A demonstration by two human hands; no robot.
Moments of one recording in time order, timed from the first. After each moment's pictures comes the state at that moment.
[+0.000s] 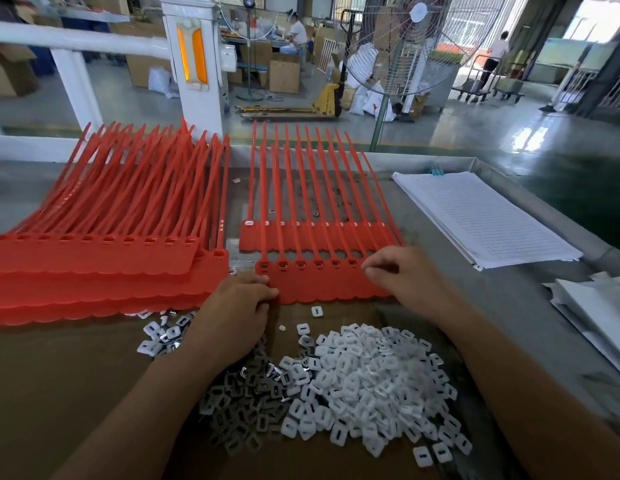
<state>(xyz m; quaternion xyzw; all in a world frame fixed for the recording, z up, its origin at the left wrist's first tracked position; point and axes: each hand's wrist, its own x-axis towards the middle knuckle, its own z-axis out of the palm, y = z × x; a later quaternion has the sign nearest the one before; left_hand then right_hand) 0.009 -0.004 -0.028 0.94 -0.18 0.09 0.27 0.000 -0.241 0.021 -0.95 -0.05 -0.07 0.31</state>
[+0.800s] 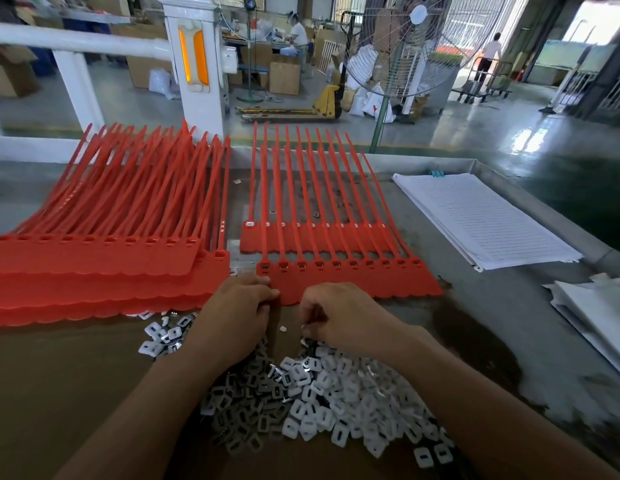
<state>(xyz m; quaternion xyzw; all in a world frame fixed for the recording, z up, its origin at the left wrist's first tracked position) 0.005 -0.004 -0.026 0.95 -0.18 0.08 0.26 -0.018 -0.172 0.011 -0.95 -0.20 0.08 0.23</state>
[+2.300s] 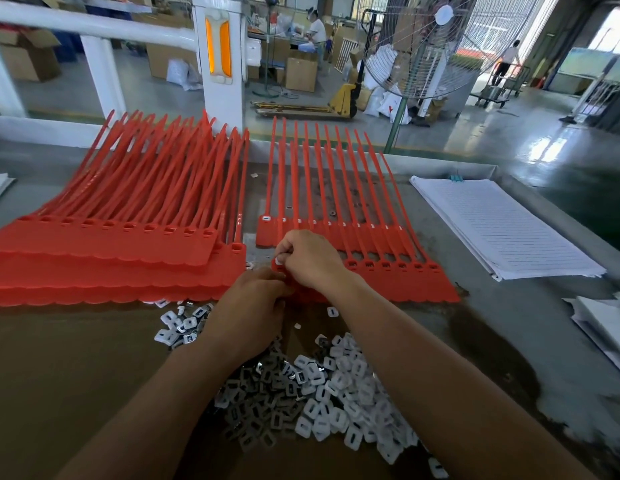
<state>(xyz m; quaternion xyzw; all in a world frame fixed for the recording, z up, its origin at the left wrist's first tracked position) 0.004 -0.004 -0.025 0.93 -0.21 0.10 0.27 0.067 -0.120 -0.001 -0.96 -0.10 0.00 0.27</state>
